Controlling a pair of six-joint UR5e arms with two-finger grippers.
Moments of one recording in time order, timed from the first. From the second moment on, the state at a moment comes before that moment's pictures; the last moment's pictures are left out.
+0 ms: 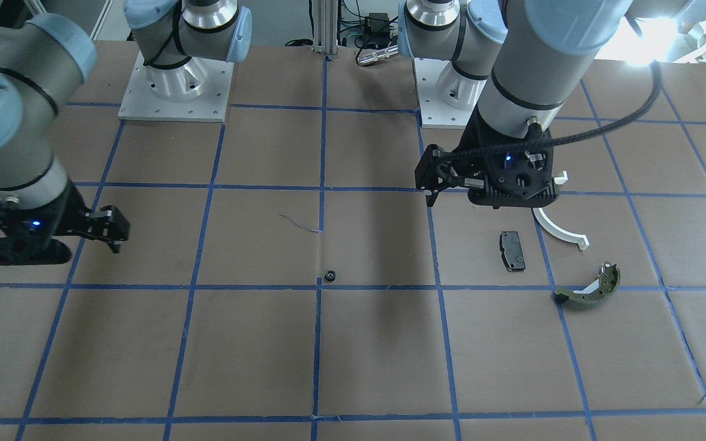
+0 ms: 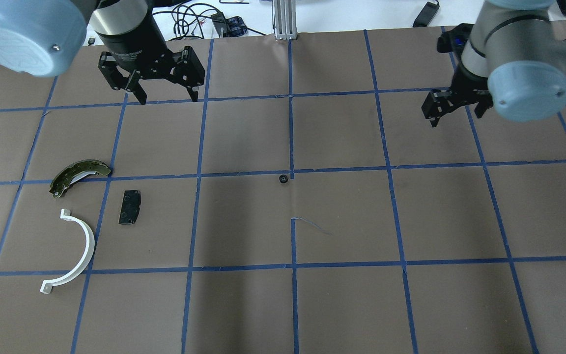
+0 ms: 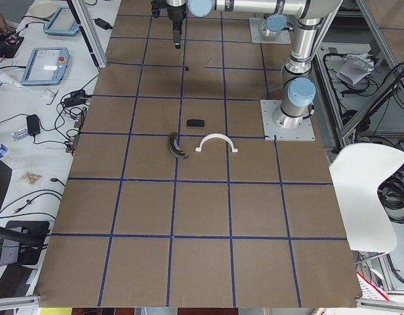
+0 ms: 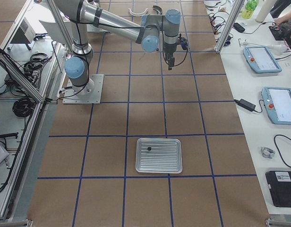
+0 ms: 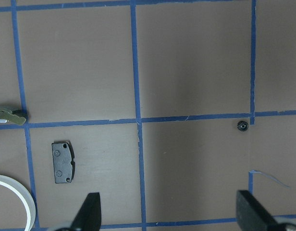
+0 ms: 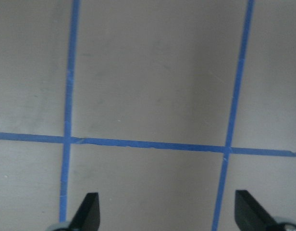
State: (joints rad) left arm -1.66 -1.75 -1.43 -1.54 1.55 -0.08; right arm 1.36 -1.40 1.74 -1.94 -1.66 -0.28
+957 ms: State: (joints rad) left arm -1.89 -2.00 -1.68 -1.07 1.56 -0.29; right arm 0.70 -1.30 1.77 -1.99 -1.53 -0.89
